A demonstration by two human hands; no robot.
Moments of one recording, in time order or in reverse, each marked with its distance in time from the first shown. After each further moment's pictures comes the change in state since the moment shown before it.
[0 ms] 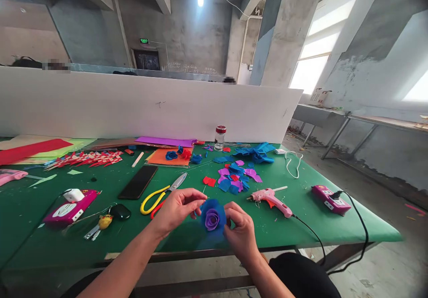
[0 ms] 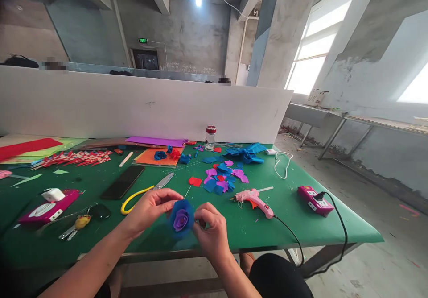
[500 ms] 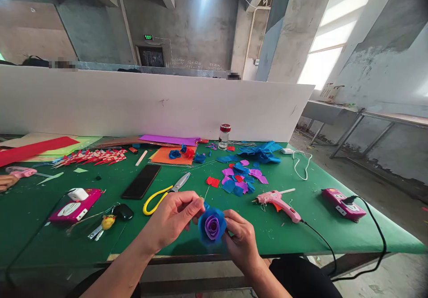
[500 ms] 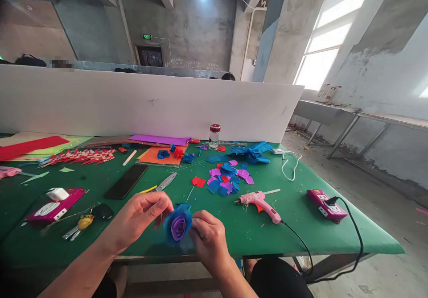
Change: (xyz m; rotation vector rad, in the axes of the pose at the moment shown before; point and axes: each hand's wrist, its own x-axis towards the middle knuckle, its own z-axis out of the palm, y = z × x) left_hand -0.023 0.044 0.001 0.124 0.021 -0.024; right_hand 0.004 -0.007 0.004 -0.123 -0.107 -0.173
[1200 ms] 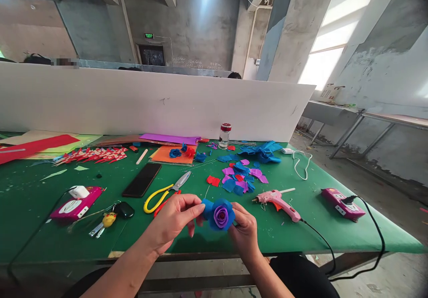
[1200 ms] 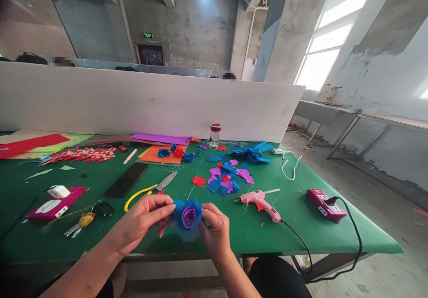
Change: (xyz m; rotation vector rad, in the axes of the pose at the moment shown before) left_hand 0.003 -0.020 0.007 -0.217 -0.037 -0.148; right_hand 0.000 0.017 0.002 0.058 0.130 0.081
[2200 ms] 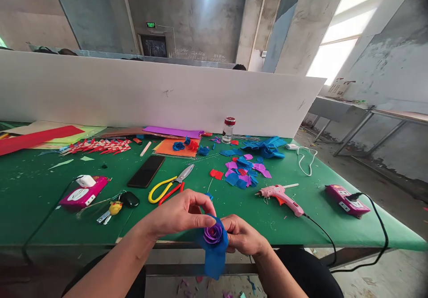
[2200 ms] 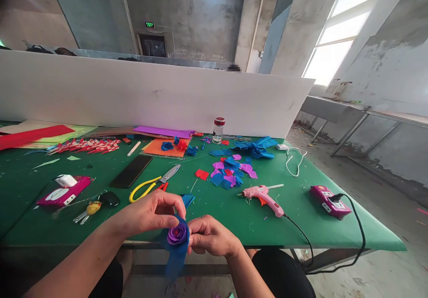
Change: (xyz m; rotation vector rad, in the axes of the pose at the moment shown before) left_hand -0.001 0.011 -0.015 0.230 -0.400 0.049; right_hand -0.007 0.007 -0.008 0.869 -0.928 0.602
